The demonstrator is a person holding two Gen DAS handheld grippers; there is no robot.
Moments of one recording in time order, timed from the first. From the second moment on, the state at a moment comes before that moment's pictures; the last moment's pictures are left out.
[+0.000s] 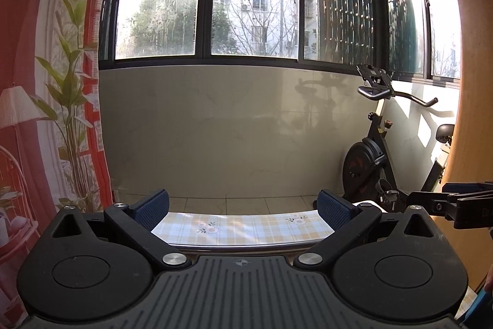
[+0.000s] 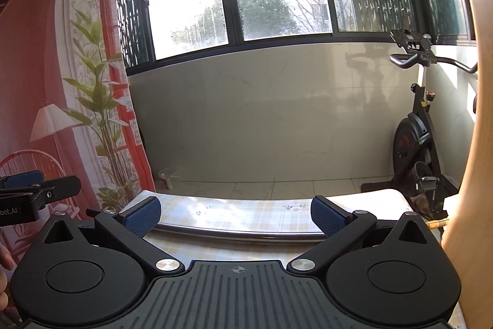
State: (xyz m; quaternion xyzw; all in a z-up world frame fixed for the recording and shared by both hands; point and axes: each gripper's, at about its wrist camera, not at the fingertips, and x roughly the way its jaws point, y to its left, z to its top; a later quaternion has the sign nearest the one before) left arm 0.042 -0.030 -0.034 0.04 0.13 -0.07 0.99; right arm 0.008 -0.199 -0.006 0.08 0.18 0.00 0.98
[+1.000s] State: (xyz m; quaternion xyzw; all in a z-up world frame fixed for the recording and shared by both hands) left arm 0.046 -0.023 -0.032 0.04 0.14 -0.08 0.99; right arm 0.006 -0.199 -0.006 0.07 0.18 -0.01 0.98
